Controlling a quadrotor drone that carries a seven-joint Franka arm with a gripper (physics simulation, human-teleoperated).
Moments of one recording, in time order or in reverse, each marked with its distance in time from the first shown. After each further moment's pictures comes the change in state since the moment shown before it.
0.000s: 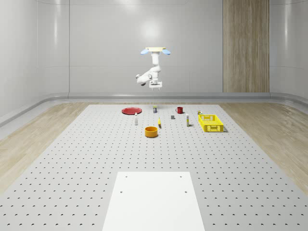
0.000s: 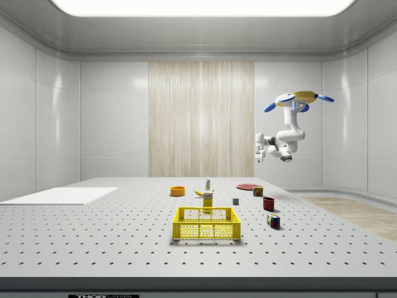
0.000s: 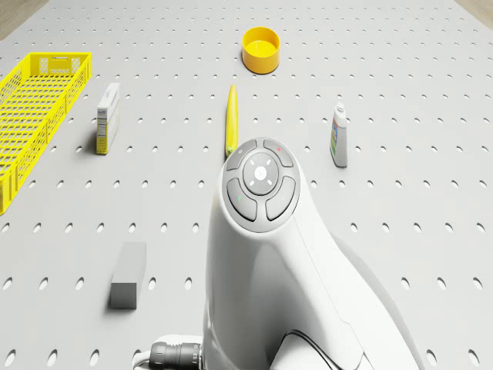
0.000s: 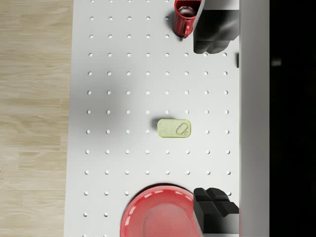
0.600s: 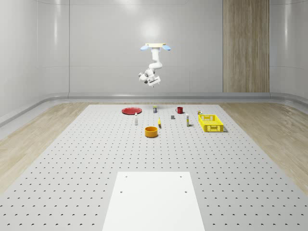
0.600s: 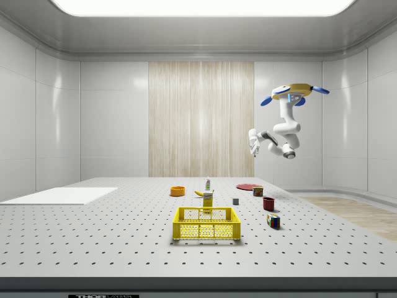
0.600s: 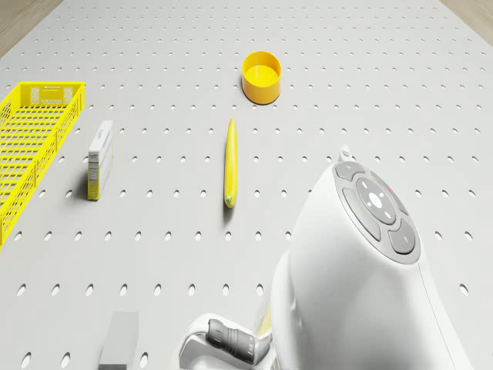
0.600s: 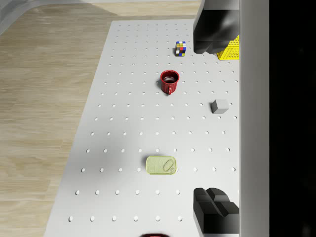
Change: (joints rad) arm 0.247 0.105 -0.123 0.042 0.125 0.086 -0.164
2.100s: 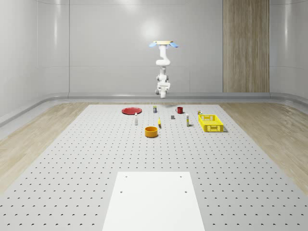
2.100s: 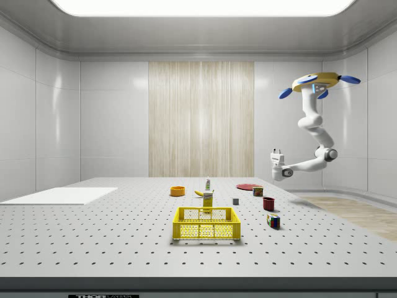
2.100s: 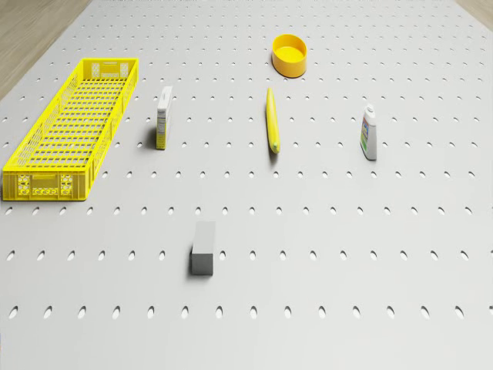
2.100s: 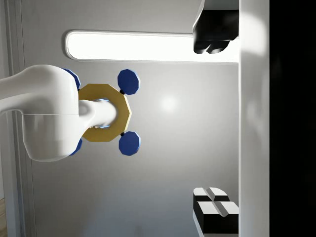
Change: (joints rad) arm 0.738 0.224 -1.082 0.796 1.816 0.134 -0.596
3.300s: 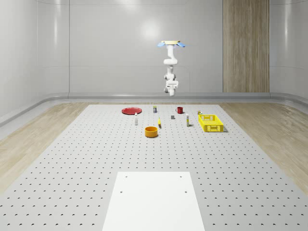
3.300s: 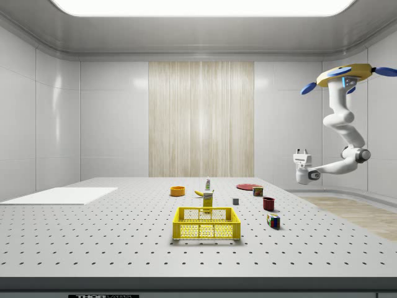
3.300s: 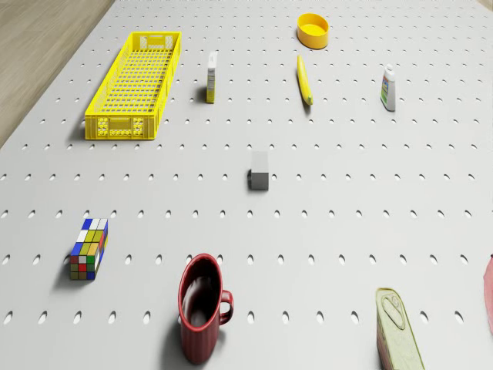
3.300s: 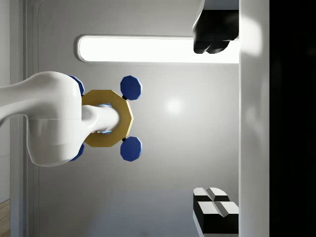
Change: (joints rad) arm 0.011 0.013 -0.033 0.013 0.045 -0.018 -0.005
